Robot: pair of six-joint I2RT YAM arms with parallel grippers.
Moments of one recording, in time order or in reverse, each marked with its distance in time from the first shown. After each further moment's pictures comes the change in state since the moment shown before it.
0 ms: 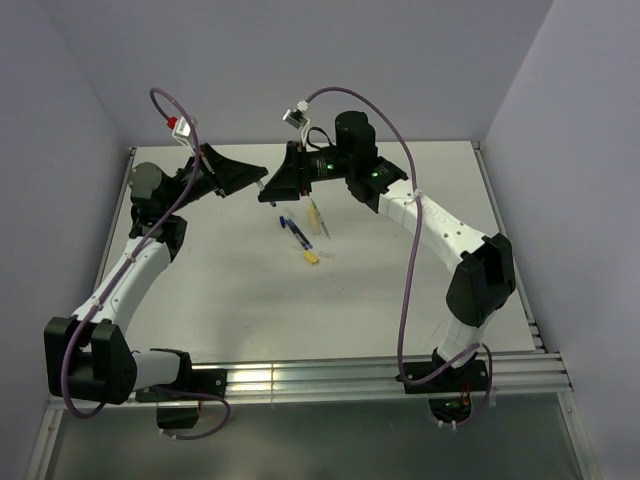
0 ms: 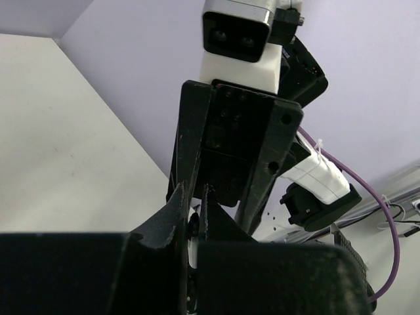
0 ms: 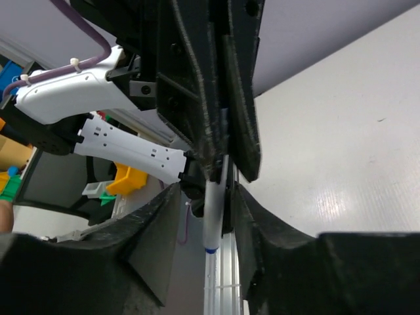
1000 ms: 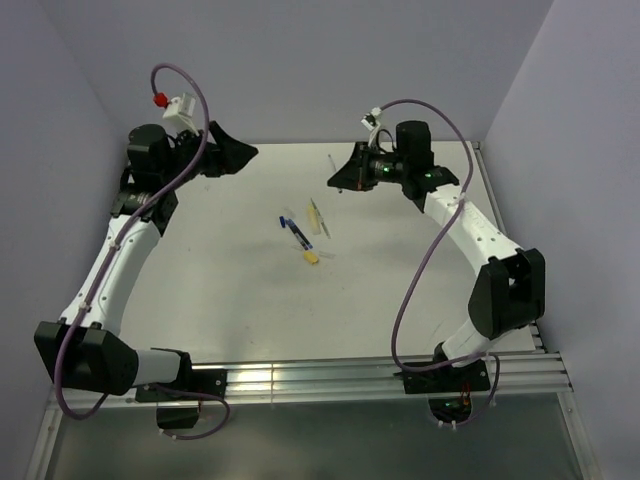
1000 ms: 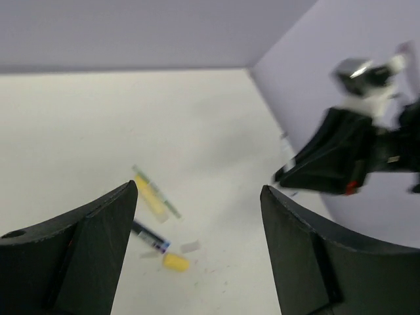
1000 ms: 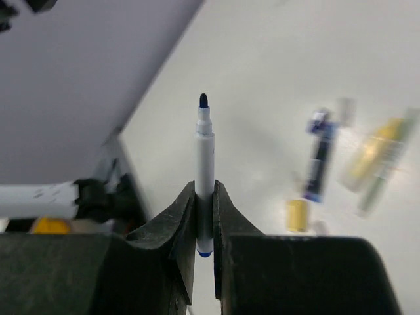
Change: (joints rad) left arm 0.006 0.038 0.359 -0.734 -0.353 0.636; right arm -0.278 -0.134 -0.246 -0.180 0.208 -0.162
